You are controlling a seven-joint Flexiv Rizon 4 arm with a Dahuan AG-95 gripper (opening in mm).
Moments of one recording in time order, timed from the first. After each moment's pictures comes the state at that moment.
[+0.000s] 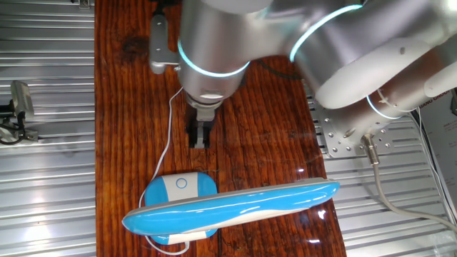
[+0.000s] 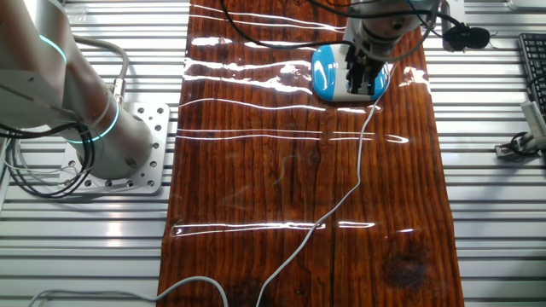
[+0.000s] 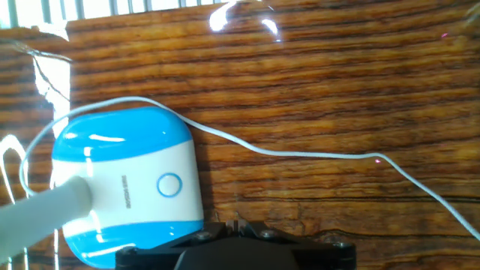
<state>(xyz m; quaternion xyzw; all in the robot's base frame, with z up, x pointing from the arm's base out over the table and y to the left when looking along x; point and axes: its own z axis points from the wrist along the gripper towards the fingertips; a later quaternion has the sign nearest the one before) 0.523 0.076 0.135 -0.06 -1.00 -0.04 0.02</state>
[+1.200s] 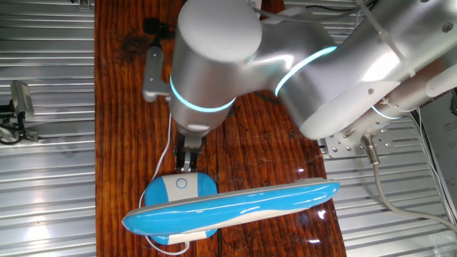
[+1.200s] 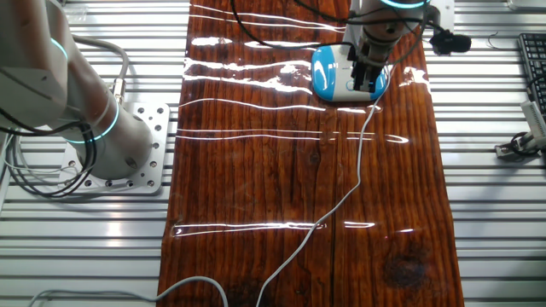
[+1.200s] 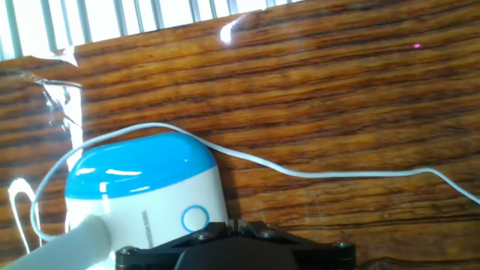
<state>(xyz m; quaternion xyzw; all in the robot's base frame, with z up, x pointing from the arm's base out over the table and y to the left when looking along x) 0.542 0.107 0.091 -0.09 -1.00 -0.03 0.00</state>
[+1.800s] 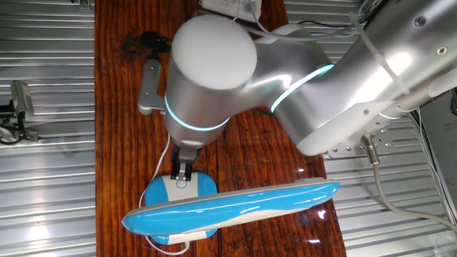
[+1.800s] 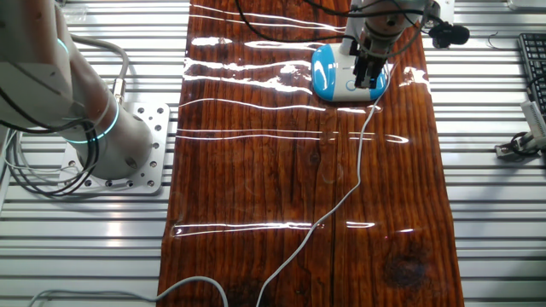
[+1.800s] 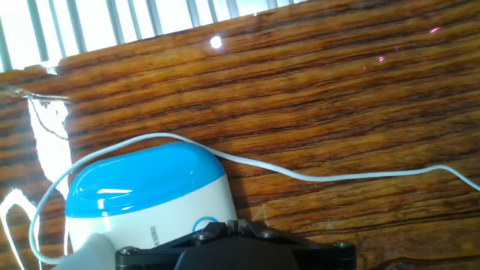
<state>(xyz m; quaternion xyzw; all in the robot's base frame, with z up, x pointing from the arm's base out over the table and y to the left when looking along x) 0.551 0.121 0.086 -0.11 -0.99 -0.02 0.00</state>
